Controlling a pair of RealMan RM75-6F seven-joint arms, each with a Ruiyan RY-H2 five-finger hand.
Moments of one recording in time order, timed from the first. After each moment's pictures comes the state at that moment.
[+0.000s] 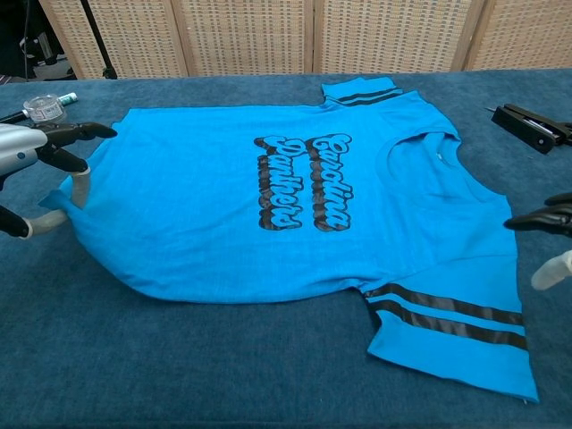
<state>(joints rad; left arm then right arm) -0.45 -1.32 -0.02 -1.63 1.49 1.10 0.22 0.35 -1.24 -0.17 -1.33 -2.06 1.33 -0.01</state>
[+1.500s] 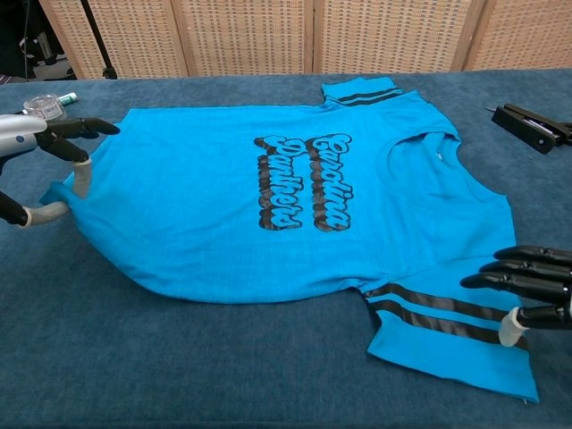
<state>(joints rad) -0.50 -1.25 -0.02 -1.67 1.45 1.02 0.07 0.42 -1.38 -0.26 -1.22 -2.02 1.26 0.00</state>
